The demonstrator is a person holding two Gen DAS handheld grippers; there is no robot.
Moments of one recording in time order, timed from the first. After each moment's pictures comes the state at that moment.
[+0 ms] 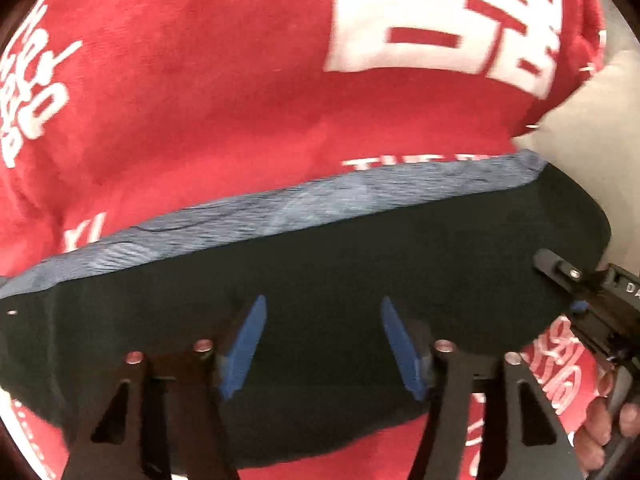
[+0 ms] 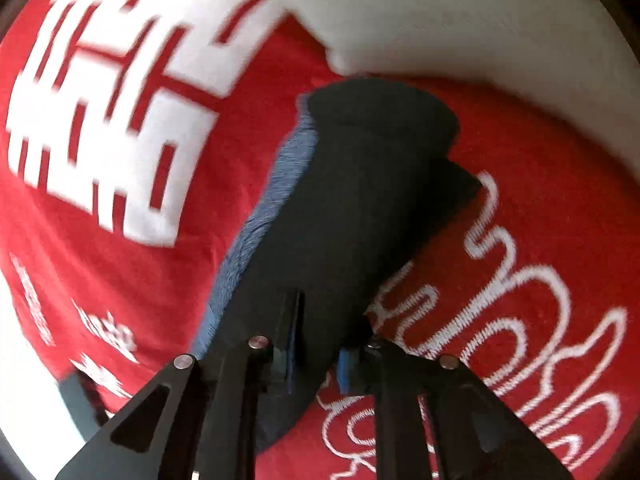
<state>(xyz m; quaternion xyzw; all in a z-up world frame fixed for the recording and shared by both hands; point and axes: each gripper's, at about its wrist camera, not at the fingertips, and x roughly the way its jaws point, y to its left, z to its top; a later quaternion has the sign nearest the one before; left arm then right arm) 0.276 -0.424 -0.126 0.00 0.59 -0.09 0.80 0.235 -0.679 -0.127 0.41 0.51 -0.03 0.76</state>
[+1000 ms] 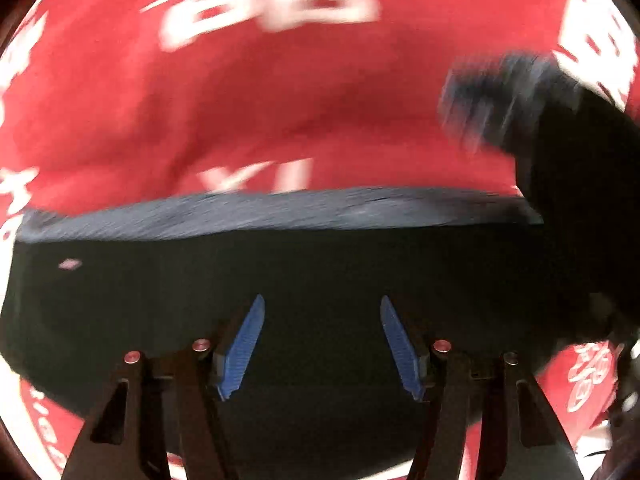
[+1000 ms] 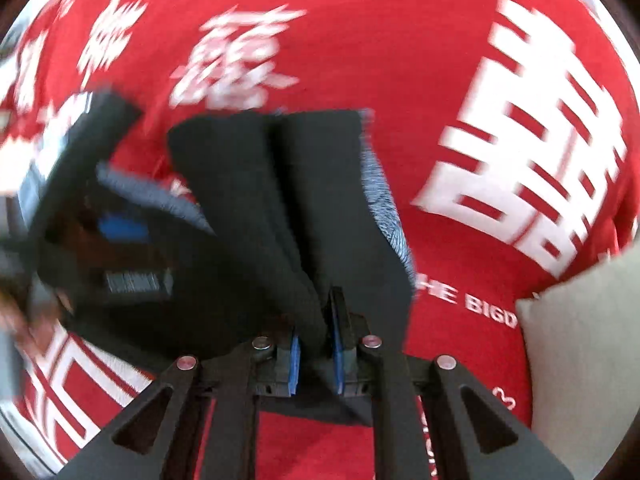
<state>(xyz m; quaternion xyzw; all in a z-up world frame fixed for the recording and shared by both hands) 0.246 -0.178 -0.137 -0.06 0.59 -0.01 0.81 0.213 -0.364 -0.054 -0.22 0.47 0.15 0.85</state>
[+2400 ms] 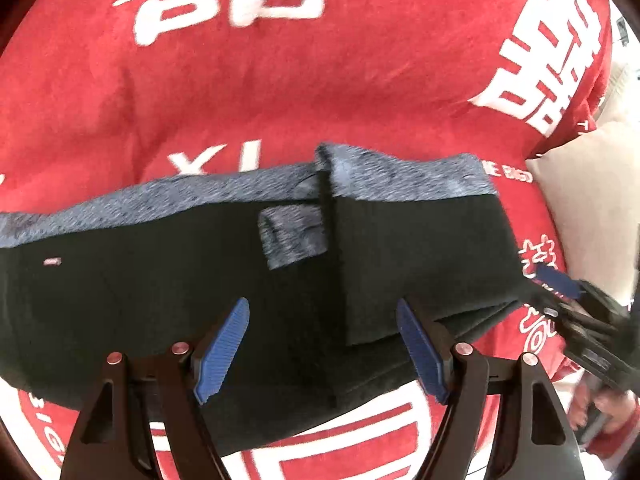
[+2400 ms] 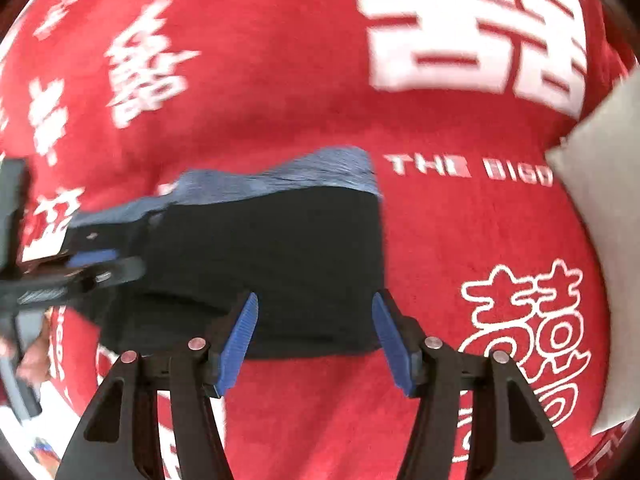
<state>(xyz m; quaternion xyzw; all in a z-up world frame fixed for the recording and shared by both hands) 0.242 -0.201 -0.104 -0.09 0.62 -0.13 0.77 0.234 -0.456 -0.077 0.03 0.60 0.09 0.80</state>
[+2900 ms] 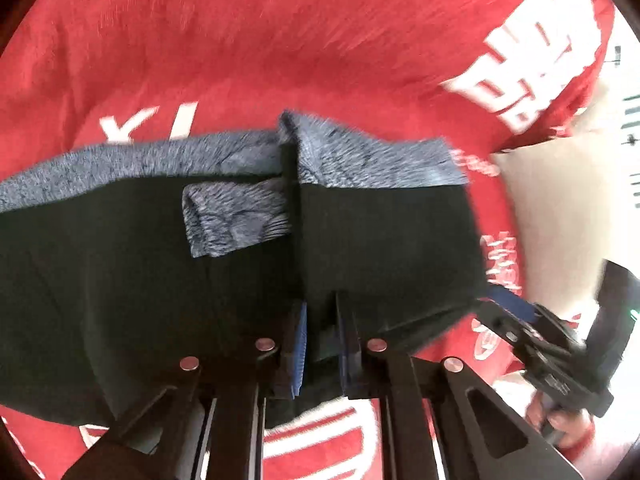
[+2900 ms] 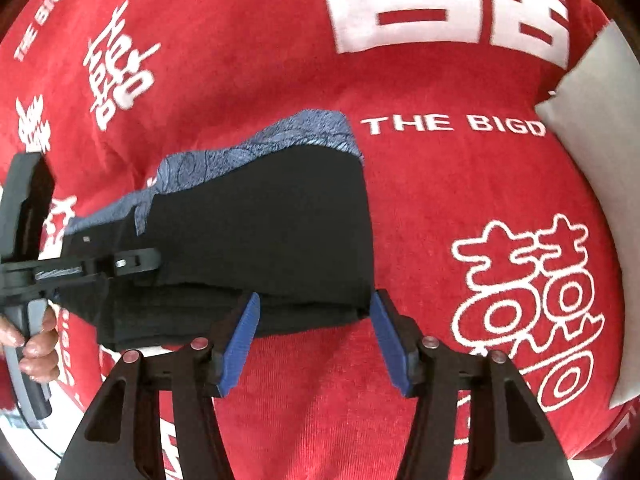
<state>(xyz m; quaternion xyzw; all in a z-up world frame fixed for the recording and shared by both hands) 0.258 -0.210 -0.116 -0.16 0.65 -0.19 0.72 0.213 -0.477 -0.089 0.08 0.61 0.08 0.78</state>
